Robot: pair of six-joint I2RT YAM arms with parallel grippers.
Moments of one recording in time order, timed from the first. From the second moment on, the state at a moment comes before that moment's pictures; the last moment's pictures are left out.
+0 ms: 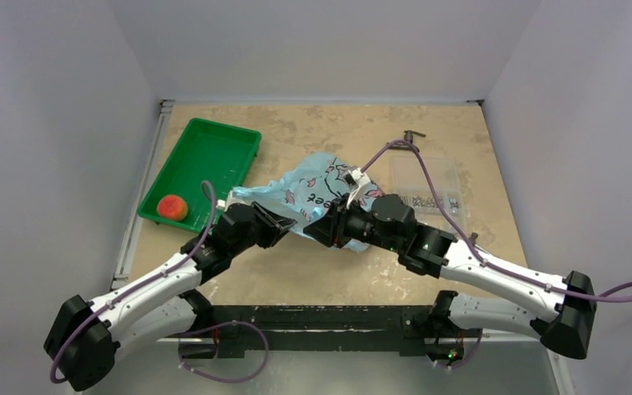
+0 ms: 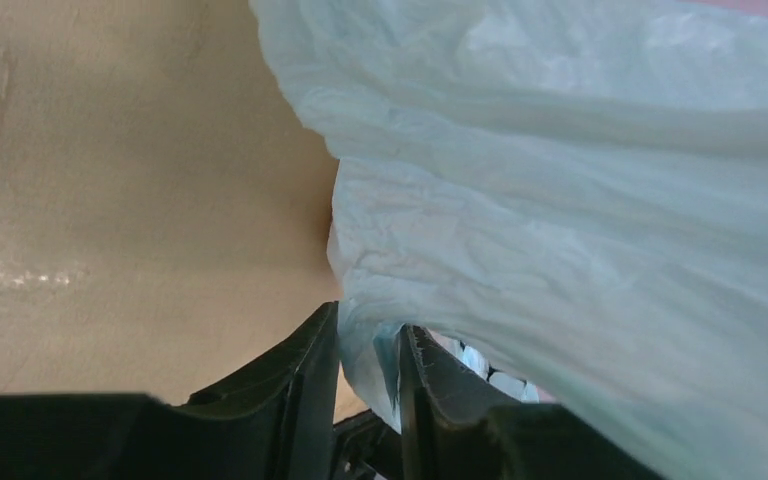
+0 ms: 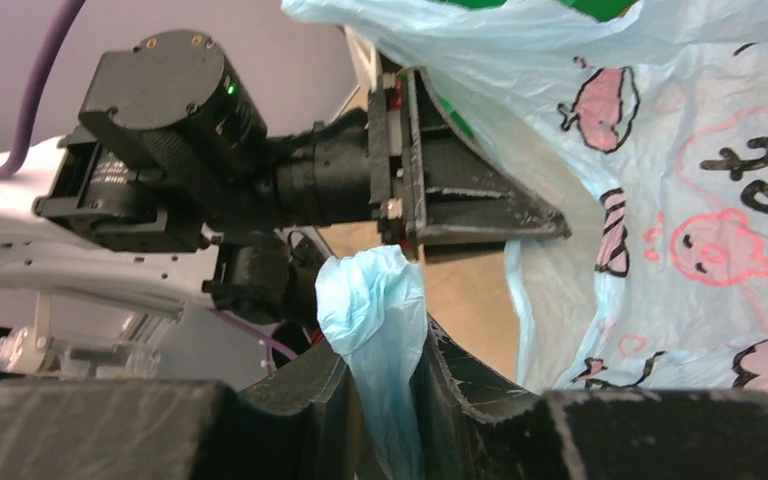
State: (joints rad) left arm -0.70 0.92 0.47 -0.09 -0.06 -1.47; right arm 1.01 1.02 0.80 0.00 -0.07 0.67
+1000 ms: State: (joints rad) left arm -0.66 0.80 0.36 0.01 -0.08 -1.19; right arm 1.20 0.95 0.83 -0.30 -0.05 0.61
